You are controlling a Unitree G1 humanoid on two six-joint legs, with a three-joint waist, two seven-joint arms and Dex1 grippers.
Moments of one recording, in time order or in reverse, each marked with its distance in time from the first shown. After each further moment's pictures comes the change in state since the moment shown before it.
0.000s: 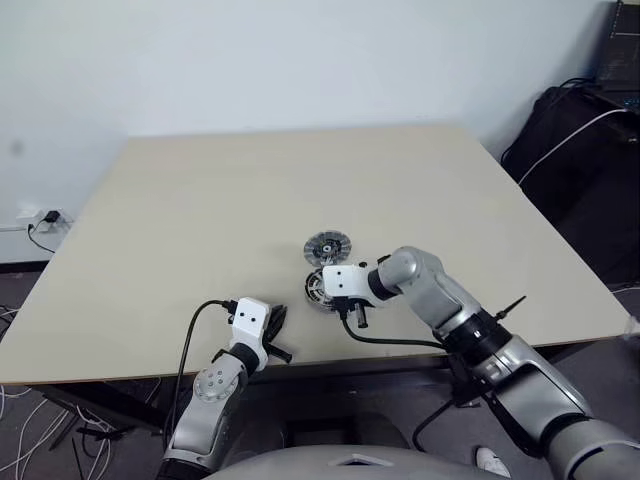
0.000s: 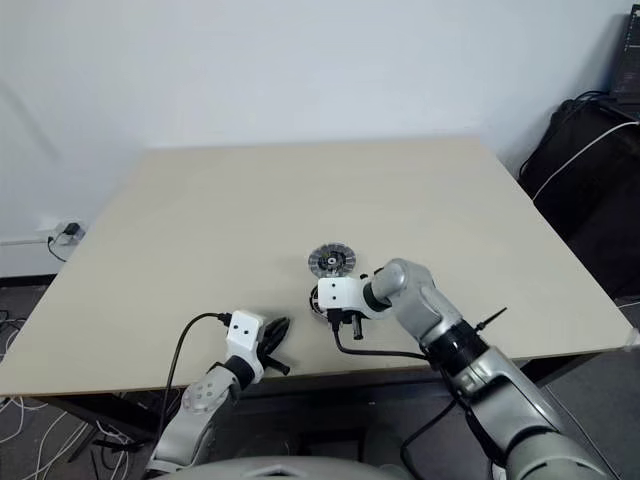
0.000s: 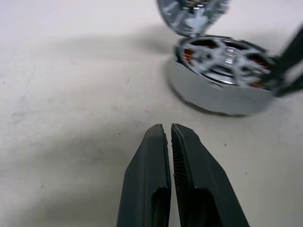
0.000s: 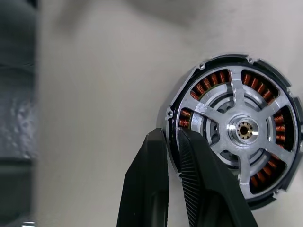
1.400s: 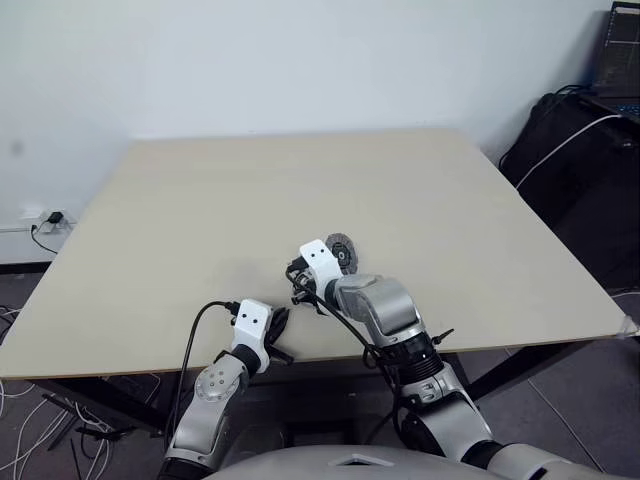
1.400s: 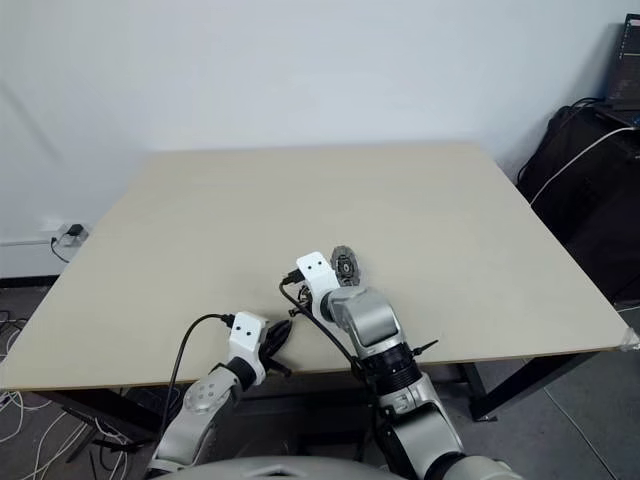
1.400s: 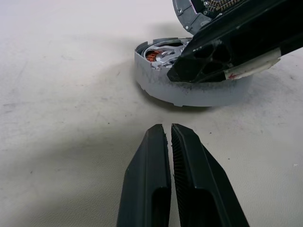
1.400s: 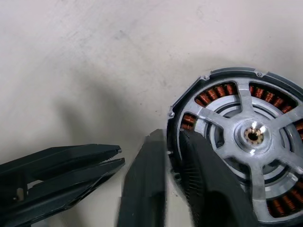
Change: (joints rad) left arm -0.005 -0.001 -0.001 0.020 -0.002 0.000 -0.018; right arm 0.070 0.548 -0.316 -0.047 0.278 0.782 -0.810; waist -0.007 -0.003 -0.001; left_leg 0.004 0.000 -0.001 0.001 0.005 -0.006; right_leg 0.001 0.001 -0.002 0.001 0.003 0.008
